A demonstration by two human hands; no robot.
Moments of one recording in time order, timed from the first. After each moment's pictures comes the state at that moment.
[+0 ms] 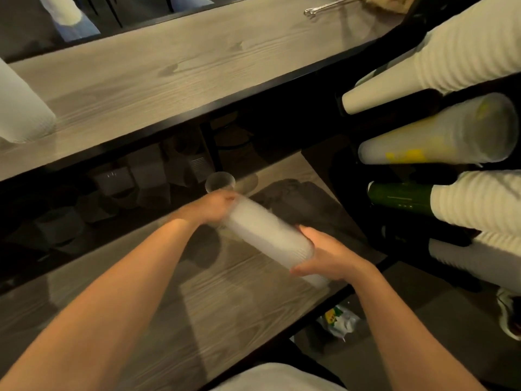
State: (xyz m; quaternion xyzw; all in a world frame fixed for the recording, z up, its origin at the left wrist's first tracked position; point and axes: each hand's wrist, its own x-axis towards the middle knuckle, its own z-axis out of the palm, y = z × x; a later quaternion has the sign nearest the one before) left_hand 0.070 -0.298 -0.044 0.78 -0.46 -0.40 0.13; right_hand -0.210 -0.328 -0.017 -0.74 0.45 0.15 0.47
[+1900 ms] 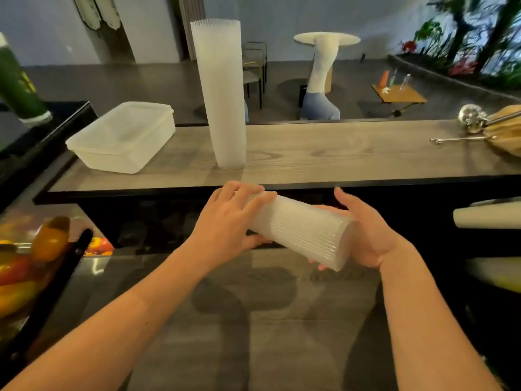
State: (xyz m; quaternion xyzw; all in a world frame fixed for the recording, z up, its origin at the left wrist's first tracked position) left_hand 0.109 -0.100 0.124 0.79 -0.57 0.18 0.14; right_hand -0.063 -0.305 0.149 -0.57 0.20 0.08 0.80
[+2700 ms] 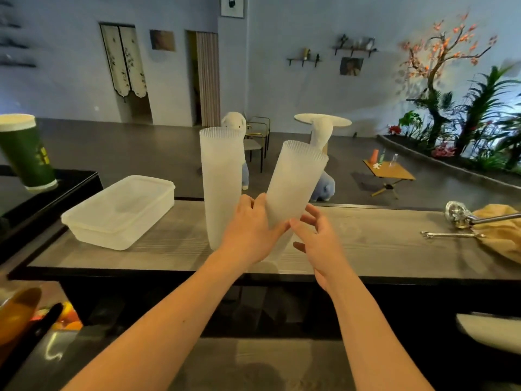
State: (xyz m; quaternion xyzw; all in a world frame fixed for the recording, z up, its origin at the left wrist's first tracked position) left_hand 0.165 -0.225 0.208 0.87 -0.34 0.04 0.36; right_hand 0.070 -0.333 0.202 -0.68 0.24 -0.26 0.64
